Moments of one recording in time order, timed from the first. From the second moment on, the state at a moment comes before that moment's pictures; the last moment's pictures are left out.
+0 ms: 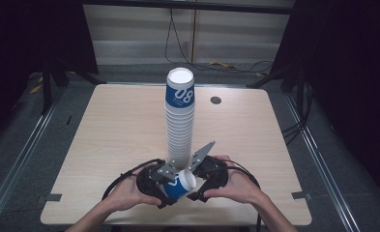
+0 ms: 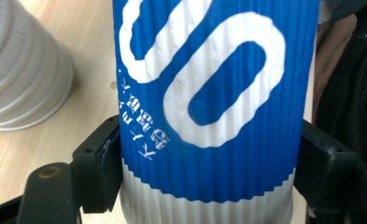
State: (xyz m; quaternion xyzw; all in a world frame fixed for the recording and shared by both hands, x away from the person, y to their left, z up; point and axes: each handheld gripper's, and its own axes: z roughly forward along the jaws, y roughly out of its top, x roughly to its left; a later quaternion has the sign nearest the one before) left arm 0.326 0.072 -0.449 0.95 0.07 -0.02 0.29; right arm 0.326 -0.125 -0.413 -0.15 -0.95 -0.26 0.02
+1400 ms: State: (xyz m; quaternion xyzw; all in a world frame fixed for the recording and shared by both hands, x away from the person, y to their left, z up) left arm 0.321 0.074 -0.449 0.94 0.06 0.00 0.32; right arm 0.332 -0.125 -0.421 -0.14 -0.95 -0.29 0.07
